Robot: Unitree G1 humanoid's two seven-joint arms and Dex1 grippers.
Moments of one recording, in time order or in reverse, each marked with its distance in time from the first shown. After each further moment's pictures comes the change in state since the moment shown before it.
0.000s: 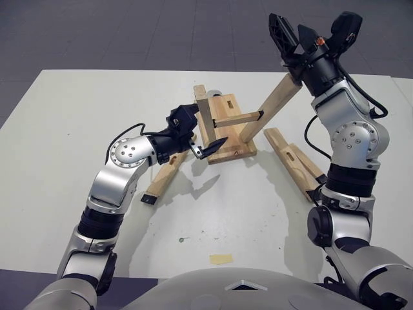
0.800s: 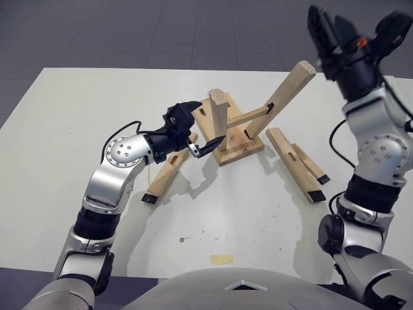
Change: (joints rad) left arm 0.001 0.029 0.013 -0.019 -0.002 0.000 -0.007; right arm -0.035 -0.102 -0.146 -0.111 0.070 -0.006 0.023
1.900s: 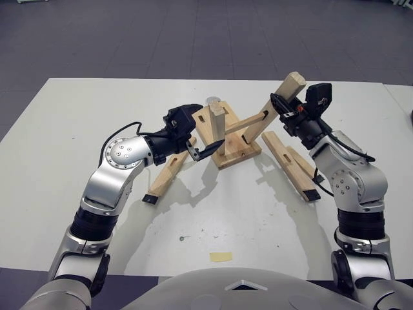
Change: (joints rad) left arm 0.005 0.036 -0.028 -0.011 0.003 -0.015 -0.001; right arm 0.399 -0.053 0.326 -0.061 -0.260 -0.021 0.033
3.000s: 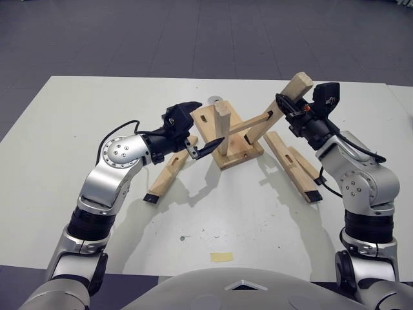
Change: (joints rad) left arm -0.004 0.009 0.008 -0.008 -0.040 0.000 0.013; right arm 0.010 -0.035 -0.038 -0.073 0.062 0.109 -0.044
